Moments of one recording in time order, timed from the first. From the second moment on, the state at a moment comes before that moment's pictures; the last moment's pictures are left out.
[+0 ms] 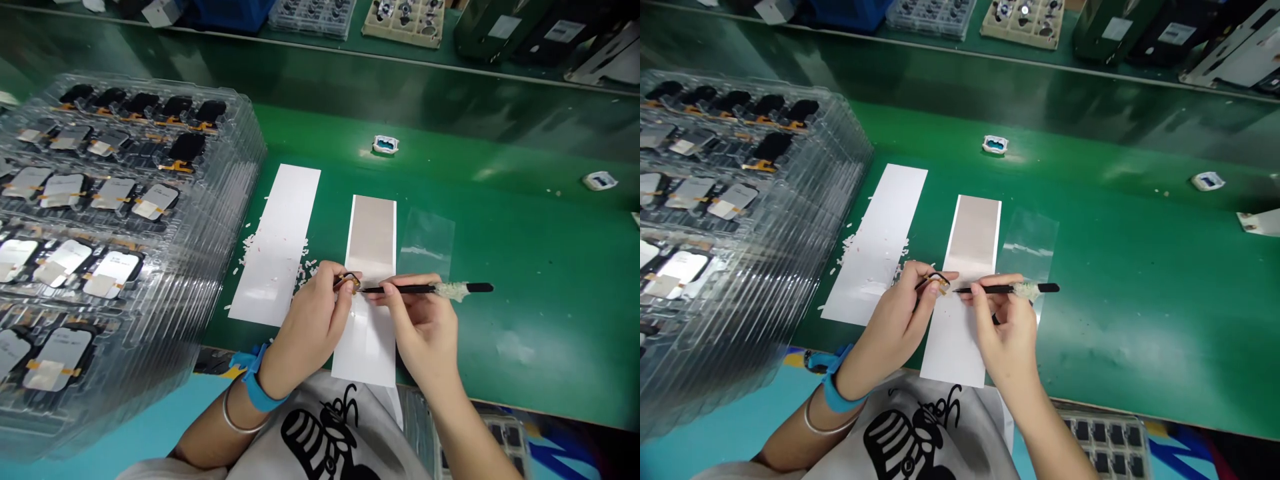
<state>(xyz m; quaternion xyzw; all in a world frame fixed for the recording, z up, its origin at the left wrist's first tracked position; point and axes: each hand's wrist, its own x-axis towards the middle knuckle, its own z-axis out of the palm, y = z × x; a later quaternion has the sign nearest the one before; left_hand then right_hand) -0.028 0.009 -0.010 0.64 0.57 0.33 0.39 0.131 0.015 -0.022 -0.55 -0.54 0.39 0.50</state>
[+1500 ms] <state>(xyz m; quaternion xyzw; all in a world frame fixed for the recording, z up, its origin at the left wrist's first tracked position) -0.023 0.009 0.002 0.44 0.51 0.48 0.57 0.116 0.009 0.000 -0.46 -0.40 0.40 0.69</state>
